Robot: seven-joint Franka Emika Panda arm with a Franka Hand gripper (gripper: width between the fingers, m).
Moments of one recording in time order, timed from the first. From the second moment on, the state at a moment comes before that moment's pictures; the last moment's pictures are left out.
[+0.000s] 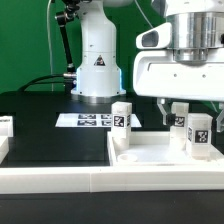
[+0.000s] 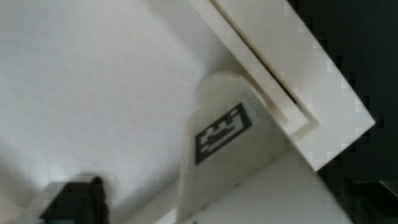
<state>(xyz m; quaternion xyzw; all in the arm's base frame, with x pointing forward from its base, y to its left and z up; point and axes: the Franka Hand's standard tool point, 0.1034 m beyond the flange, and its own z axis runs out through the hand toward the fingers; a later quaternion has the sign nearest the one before) 0.618 0.107 0.078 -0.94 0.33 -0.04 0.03</state>
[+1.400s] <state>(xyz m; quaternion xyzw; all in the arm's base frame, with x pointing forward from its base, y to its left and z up) 0.623 0.107 0.081 -0.99 0.12 -0.06 0.00</state>
